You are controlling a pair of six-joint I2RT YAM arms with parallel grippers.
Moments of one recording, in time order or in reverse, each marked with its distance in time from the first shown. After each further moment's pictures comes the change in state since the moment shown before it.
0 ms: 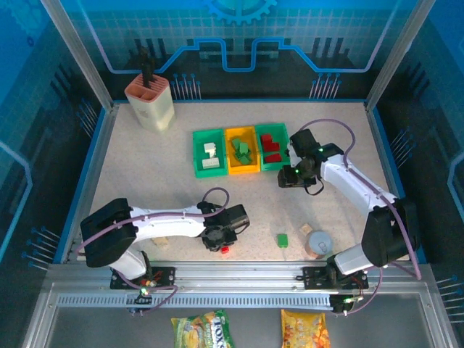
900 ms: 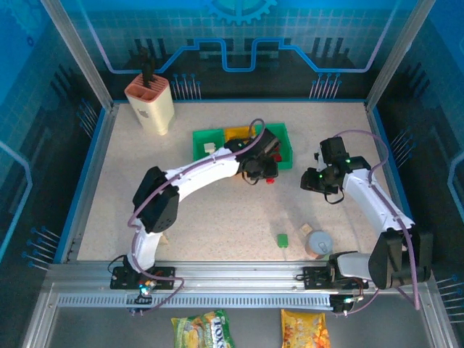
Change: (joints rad) left arm 0.285 0.502 0.925 0.000 0.078 0.609; right arm -0.220 -0.177 -0.158 0.023 -0.003 0.056
